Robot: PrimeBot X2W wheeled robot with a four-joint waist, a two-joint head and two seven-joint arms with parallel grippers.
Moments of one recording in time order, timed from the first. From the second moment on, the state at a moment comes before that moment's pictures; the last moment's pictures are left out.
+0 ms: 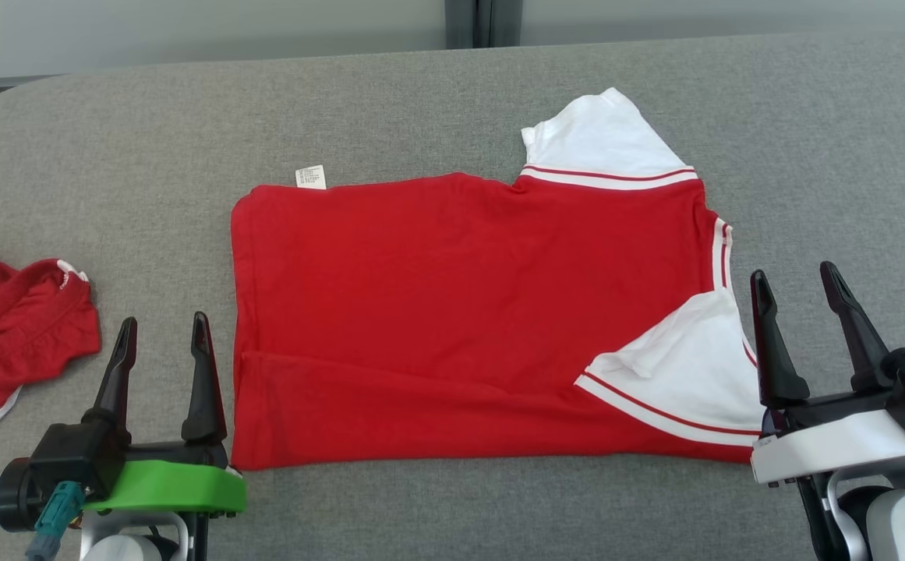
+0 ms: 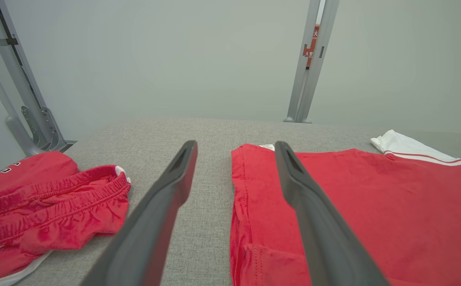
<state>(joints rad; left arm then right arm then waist) -0.05 0.23 -0.17 0.02 -0.37 0.10 -0.25 0.01 -0.07 -0.05 -0.18 0.13 0.13 -0.09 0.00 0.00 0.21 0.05</state>
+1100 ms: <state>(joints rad) -0.77 0.35 -0.28 0.69 -0.57 -0.12 0.20 -0.13 -0.06 0.02 -0.15 0.13 0.13 -0.10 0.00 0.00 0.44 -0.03</state>
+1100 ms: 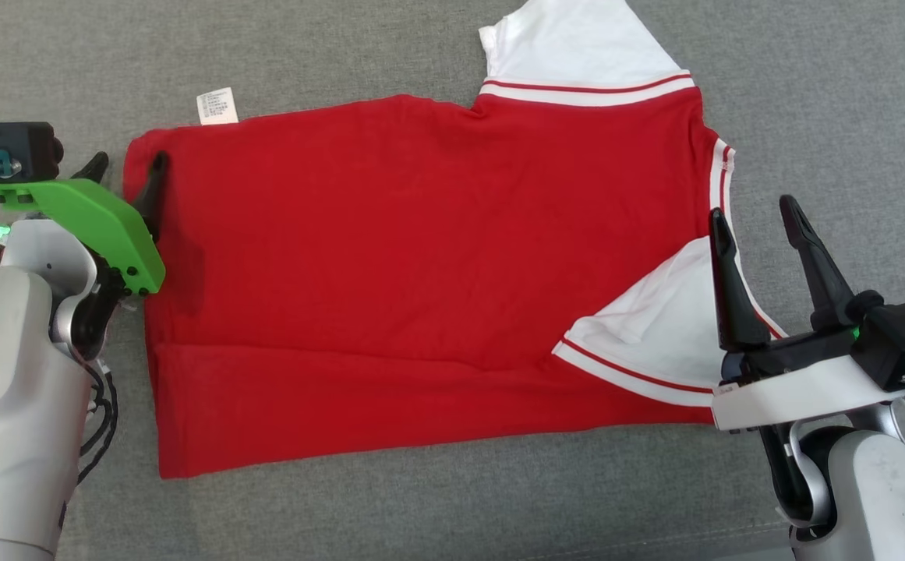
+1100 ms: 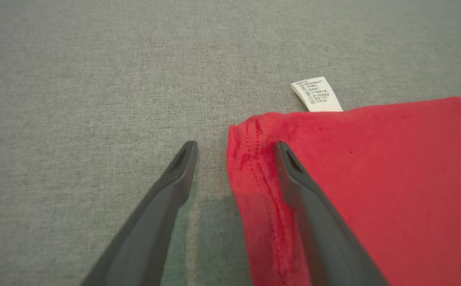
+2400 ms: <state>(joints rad) -0.99 0.28 -0.69 0.82 -0.81 -0.13 -0.01 -0.97 -0.32 0.17 0.68 0.36 0.13 -0.01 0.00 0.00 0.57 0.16</state>
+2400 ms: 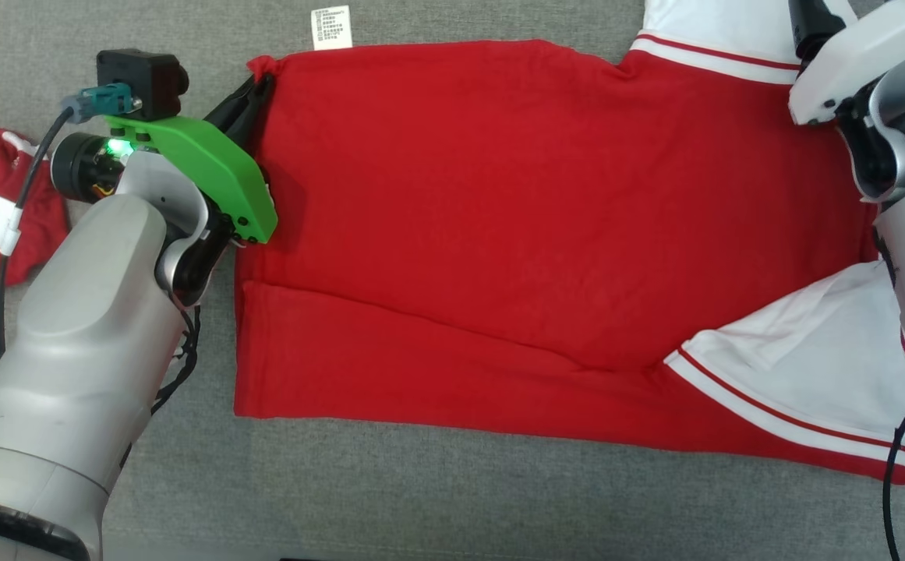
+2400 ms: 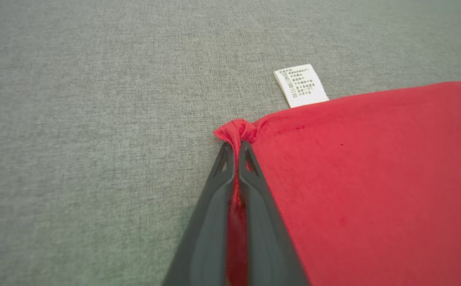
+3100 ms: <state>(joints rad) -1.06 0.29 -0.81 0.88 -0.90 -0.13 -0.09 -1.16 -0.37 0.36 0.88 0.51 0.13 0.10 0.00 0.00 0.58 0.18</state>
